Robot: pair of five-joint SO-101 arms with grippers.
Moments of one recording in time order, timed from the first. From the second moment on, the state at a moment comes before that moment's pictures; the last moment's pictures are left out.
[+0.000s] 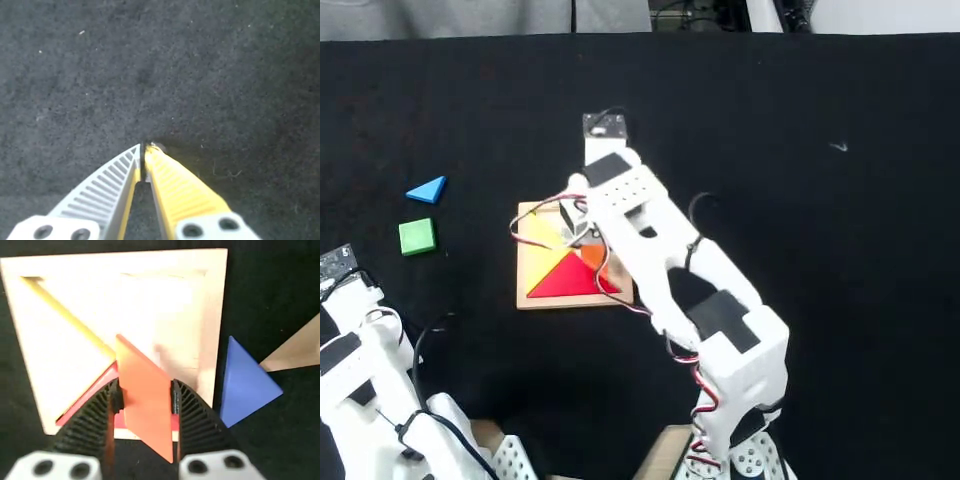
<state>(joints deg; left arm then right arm) -48.4 -45.2 77.1 47.3 -14.8 -32.1 20.1 0.7 72.7 -29.8</state>
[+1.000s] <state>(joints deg) -48.4 -45.2 77.1 47.3 -14.8 -31.0 20.2 2.6 71.9 -26.2</state>
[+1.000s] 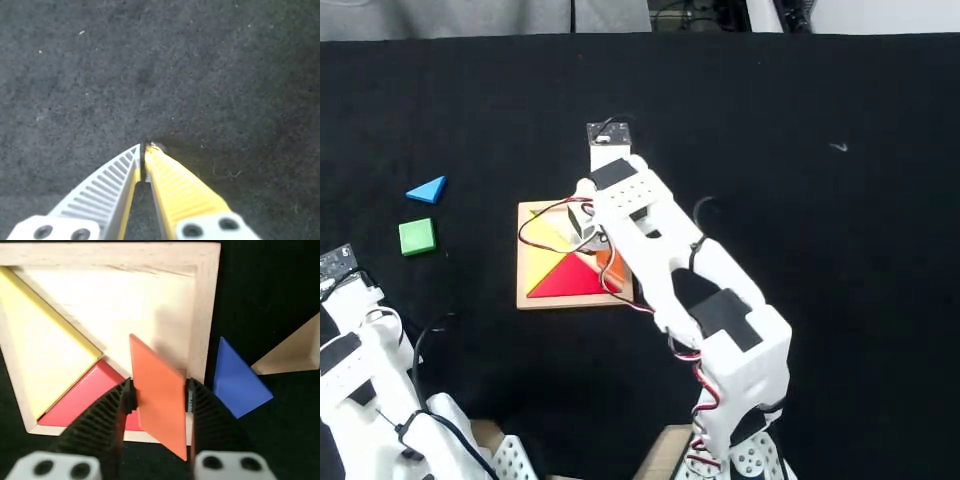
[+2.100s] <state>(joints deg) -48.4 -45.2 77.1 47.3 -14.8 -29.5 18.8 -2.9 71.1 -3.3</state>
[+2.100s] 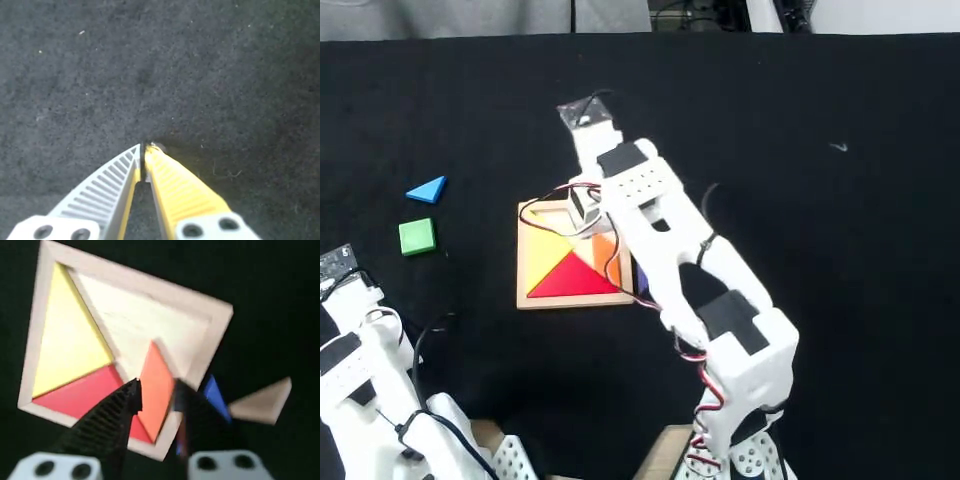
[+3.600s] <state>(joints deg) -48.4 -45.2 77.1 47.3 -14.8 -14.3 10.2 -6.6 88.6 24.7</state>
